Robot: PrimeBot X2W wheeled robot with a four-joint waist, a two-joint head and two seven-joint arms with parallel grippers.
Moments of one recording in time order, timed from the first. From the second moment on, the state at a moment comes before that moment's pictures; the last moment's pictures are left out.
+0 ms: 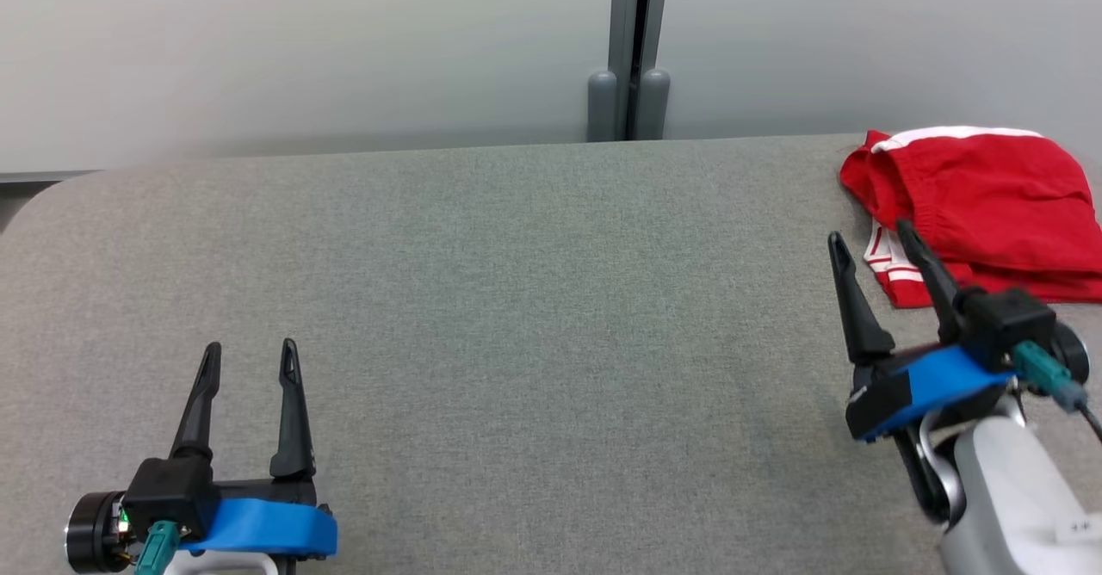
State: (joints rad) left arm -0.04 0.06 0.03 0.16 -0.07 -0.09 -0.26; right arm -0.40 -0.19 0.09 0.43 0.15 0.13 -0.24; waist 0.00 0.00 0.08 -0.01
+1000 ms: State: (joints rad) left arm 0.00 0.06 0.04 0.18 -0.07 -0.09 -0.26; right arm -0.05 -0.05 -0.04 0.08 0.10 0.13 -0.13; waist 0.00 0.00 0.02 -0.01
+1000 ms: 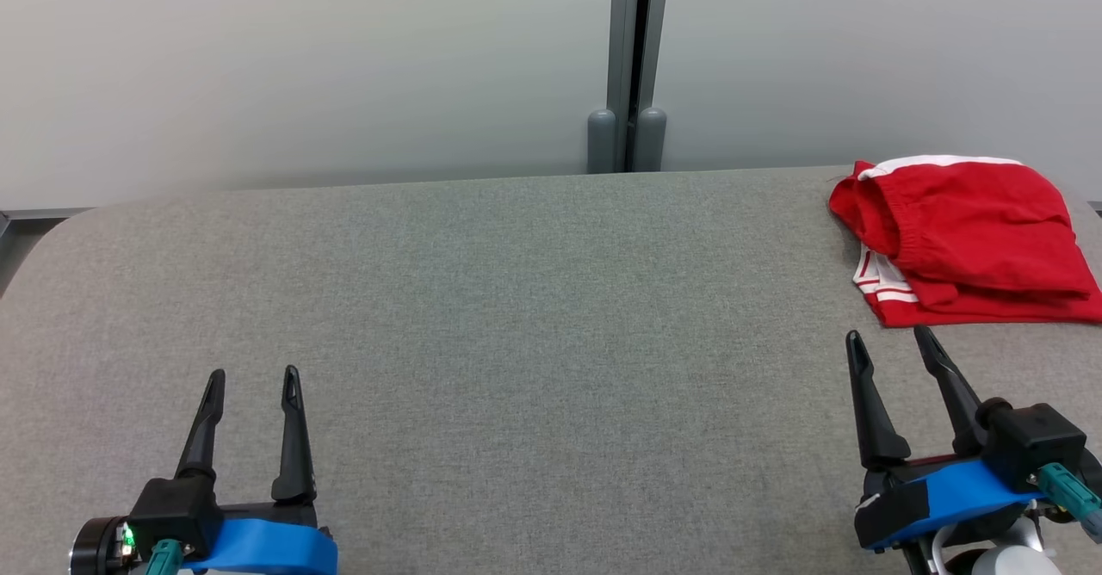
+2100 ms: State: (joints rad) left arm 0.02 0.05 0.05 0.26 -0.50 -0.10 -0.15; right arm -0.04 -0.05 -0.06 0.17 0.51 0.13 -0.06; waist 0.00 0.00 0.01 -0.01
